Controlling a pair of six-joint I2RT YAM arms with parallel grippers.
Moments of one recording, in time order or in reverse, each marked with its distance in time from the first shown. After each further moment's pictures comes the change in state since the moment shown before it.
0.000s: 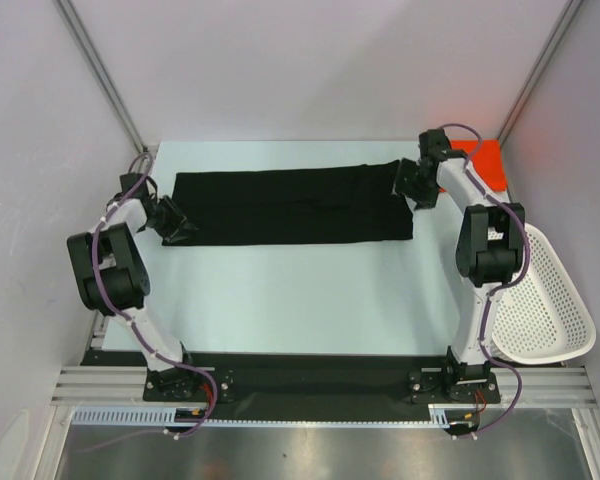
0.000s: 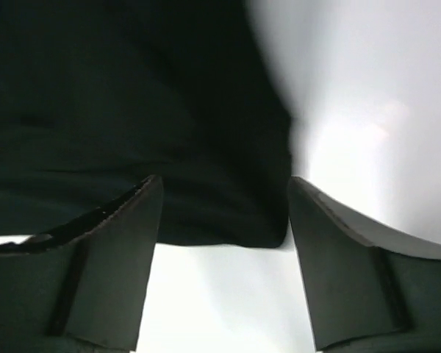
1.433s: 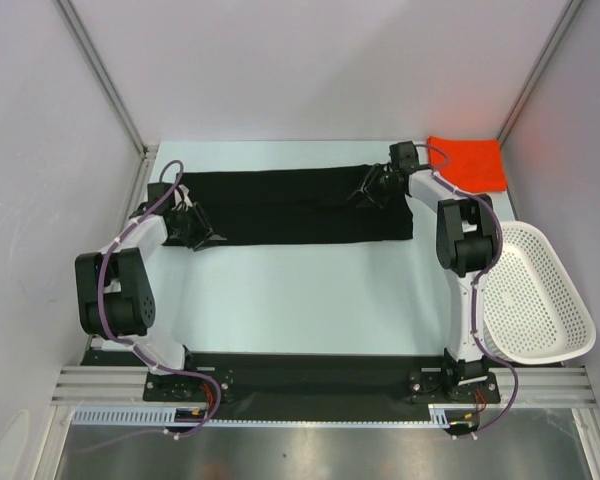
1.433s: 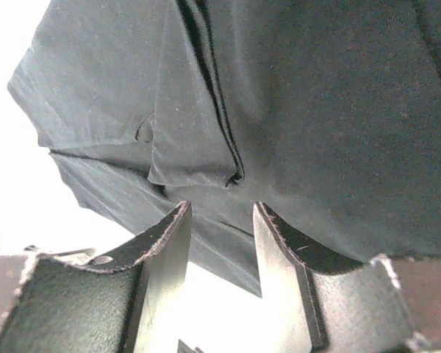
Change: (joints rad) left arm -0.181 -0.232 -0.228 0.072 0.085 -0.013; right arm 0.112 0.165 0.005 0.353 -0.394 0.453
